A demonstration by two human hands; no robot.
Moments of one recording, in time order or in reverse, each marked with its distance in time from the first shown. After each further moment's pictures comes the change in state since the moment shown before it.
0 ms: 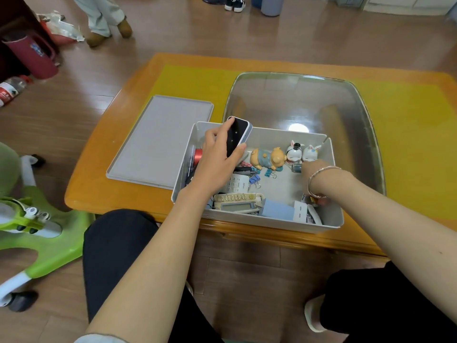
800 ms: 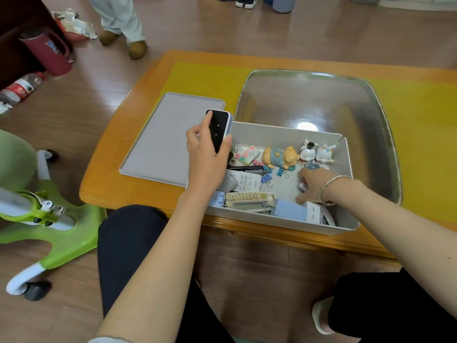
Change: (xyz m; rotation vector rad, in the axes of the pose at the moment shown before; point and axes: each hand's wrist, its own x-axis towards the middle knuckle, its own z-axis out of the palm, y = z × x) left_hand -0.010 -0.013 -0.024 0.023 0.310 -0.052; right_hand 0.032 -0.004 0.034 0.231 0.061 -0.163
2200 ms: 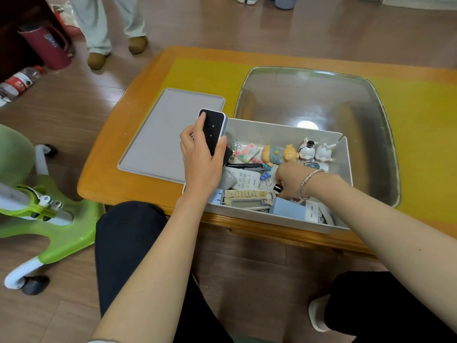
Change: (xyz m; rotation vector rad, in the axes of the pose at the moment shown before) left_hand -0.009 -0.009 0.002 0.038 0.082 0.021; right_hand 0.007 -0.044 -0.013 -0.173 0.050 -0.304
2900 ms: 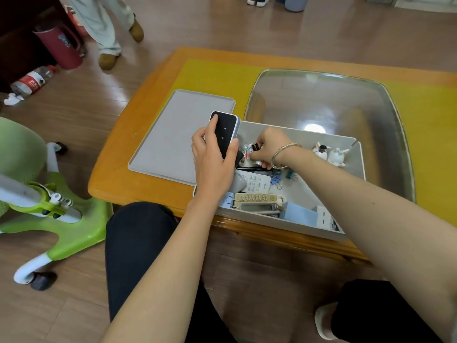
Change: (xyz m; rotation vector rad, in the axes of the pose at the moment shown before) left_hand 0.000 0.001 0.001 -0.022 0.006 -0.016; right_hand 0.057 -0.038 -0.057 0.589 0.266 0.118
